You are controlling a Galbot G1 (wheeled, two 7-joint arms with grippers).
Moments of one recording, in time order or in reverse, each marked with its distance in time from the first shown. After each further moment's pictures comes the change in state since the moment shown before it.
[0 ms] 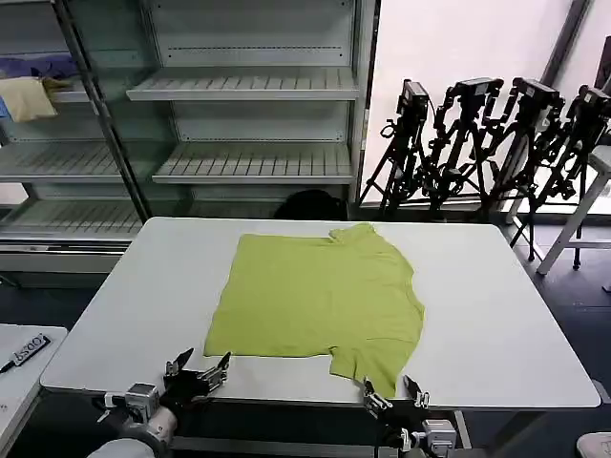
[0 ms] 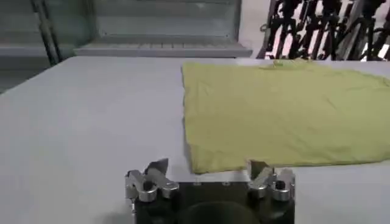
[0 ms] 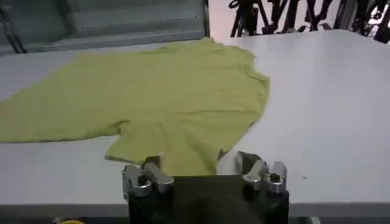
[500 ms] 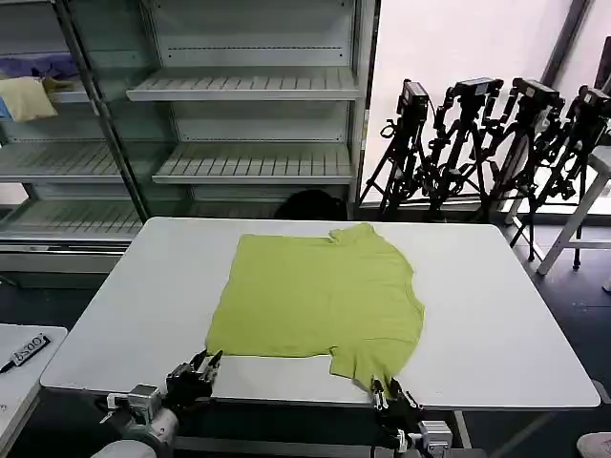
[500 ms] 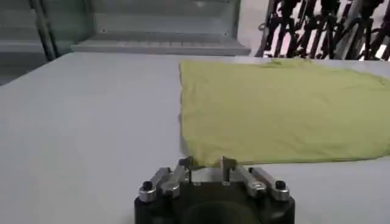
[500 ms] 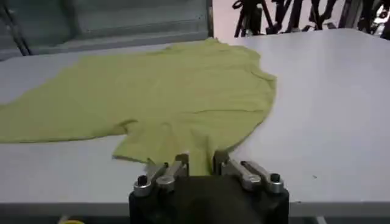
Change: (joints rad) left arm -0.009 -0.005 0.008 0.009 0.004 -0.002 0.005; right arm 0.004 0.000 -0.005 -0.006 0.002 0.019 -0.017
